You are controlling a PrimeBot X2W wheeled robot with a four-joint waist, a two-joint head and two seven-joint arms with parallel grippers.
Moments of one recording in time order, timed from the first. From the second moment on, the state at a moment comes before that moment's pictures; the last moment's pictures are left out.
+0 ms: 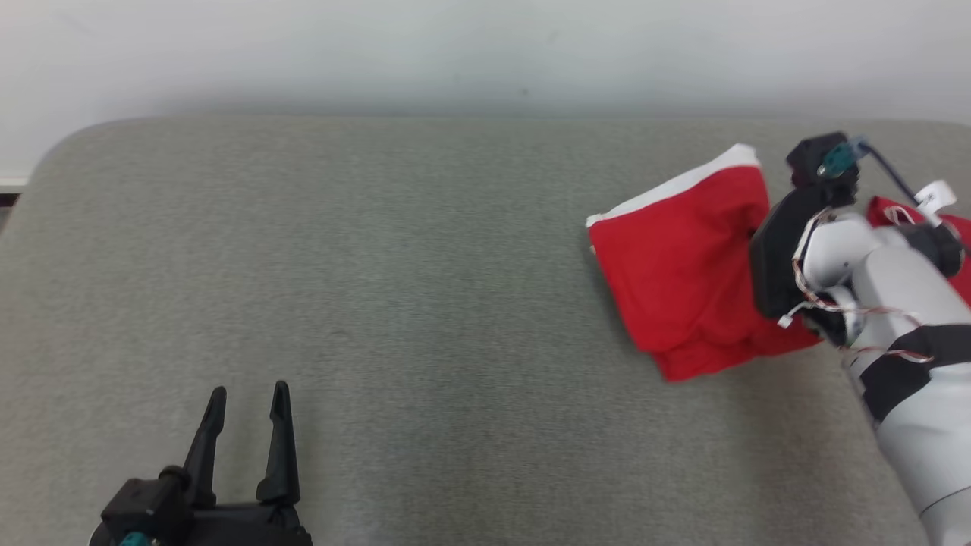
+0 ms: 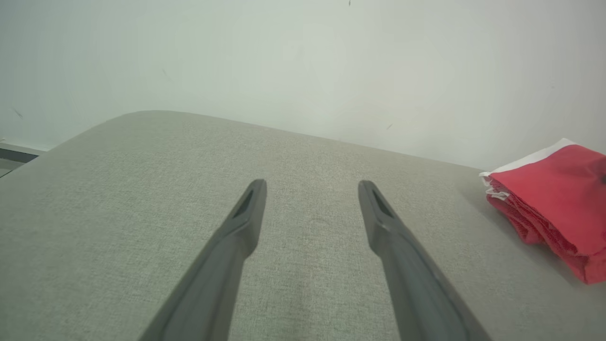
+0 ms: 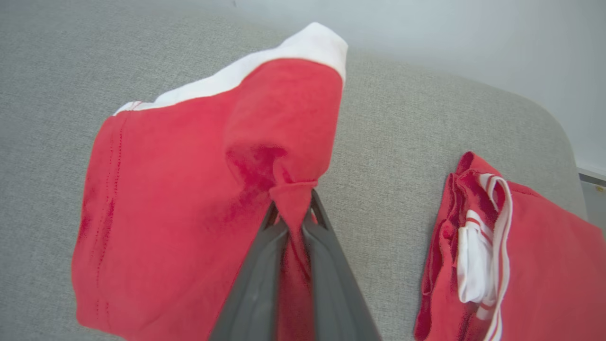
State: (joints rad) left arm -0.05 0.05 -0.01 0.13 -0.25 -0.06 -0.26; right arm -0.88 -0.29 0.31 0.85 0.30 0.13 0.55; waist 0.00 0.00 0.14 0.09
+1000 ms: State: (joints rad) left arm -0.21 0.05 -0.02 0.08 -0.21 -0.11 -0.26; right arm -0.98 -0.65 0.35 0.84 0.23 0.13 0.40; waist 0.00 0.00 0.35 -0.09
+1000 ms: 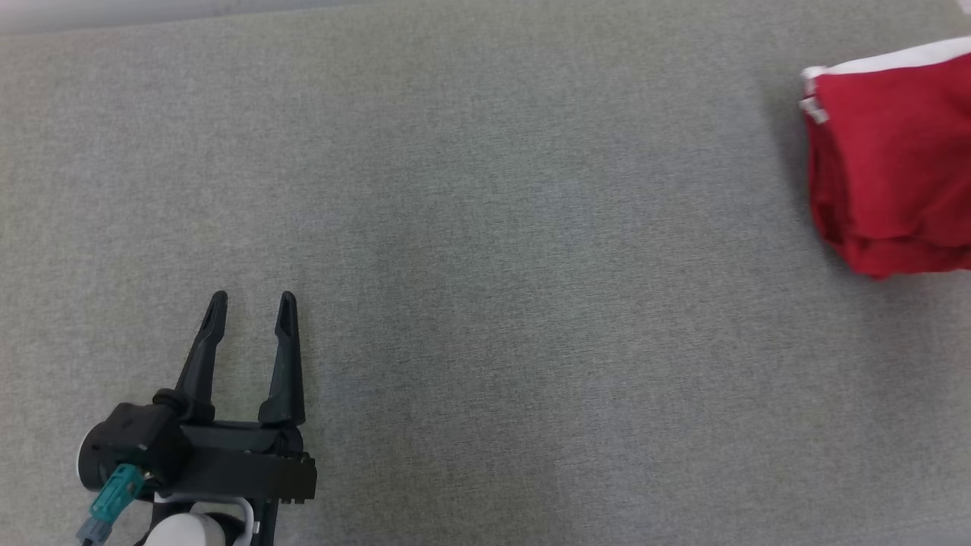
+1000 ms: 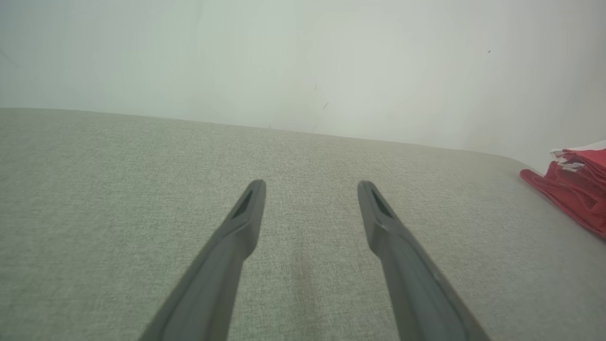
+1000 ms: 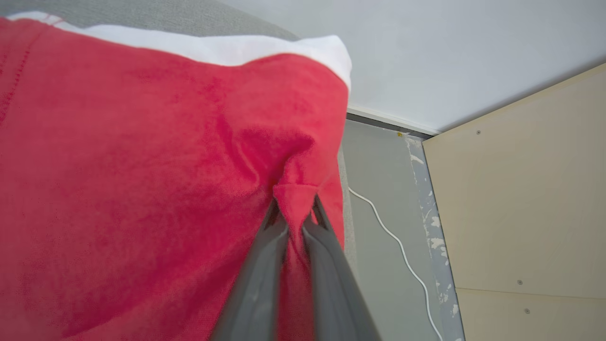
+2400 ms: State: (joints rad) left arm 0.00 0.06 0.12 0.16 -0.19 -0.08 -0.26; right arm -0.45 -0.19 0.15 0.68 0.18 0.13 -0.25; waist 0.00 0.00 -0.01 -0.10
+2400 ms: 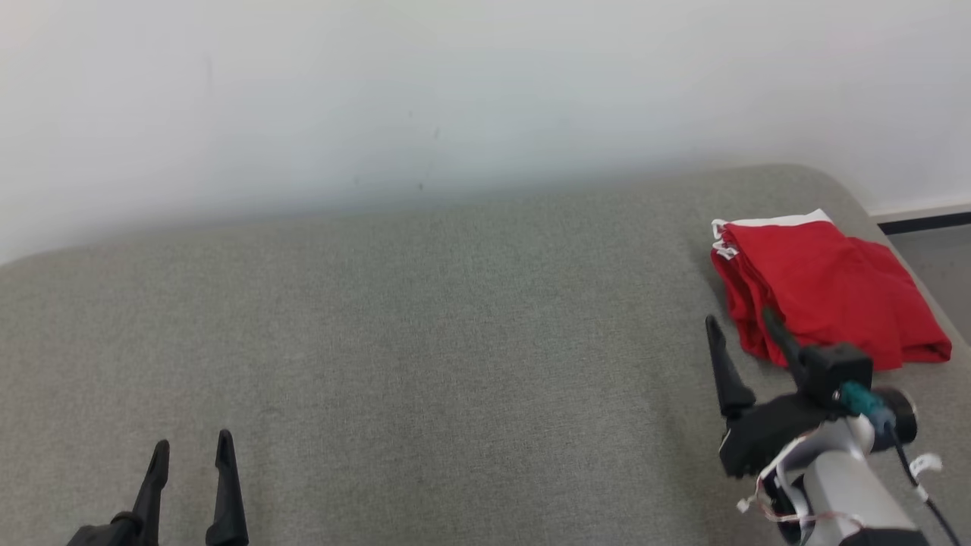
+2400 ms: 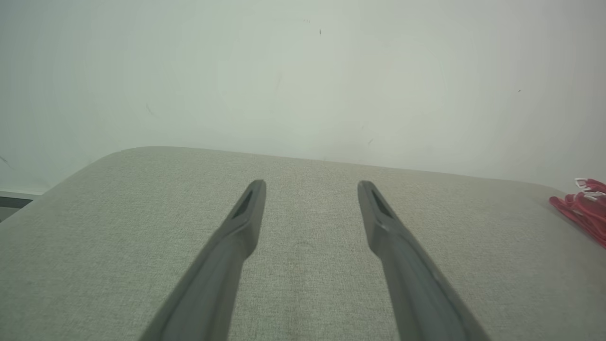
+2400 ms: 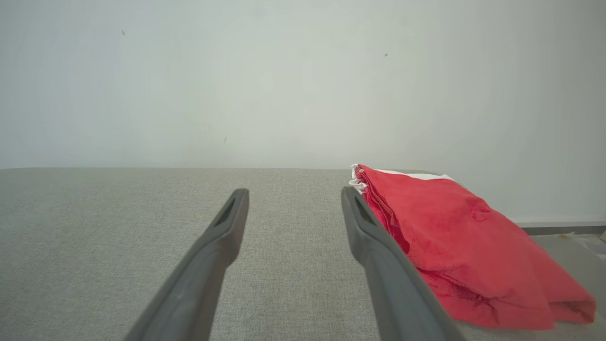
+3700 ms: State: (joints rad) left arm 0.02 0.05 0.14 0.27 -0.18 -0.10 -0.26; right arm -0.23 -0.14 0.09 0.50 0.18 0.13 -0.19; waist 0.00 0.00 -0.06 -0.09
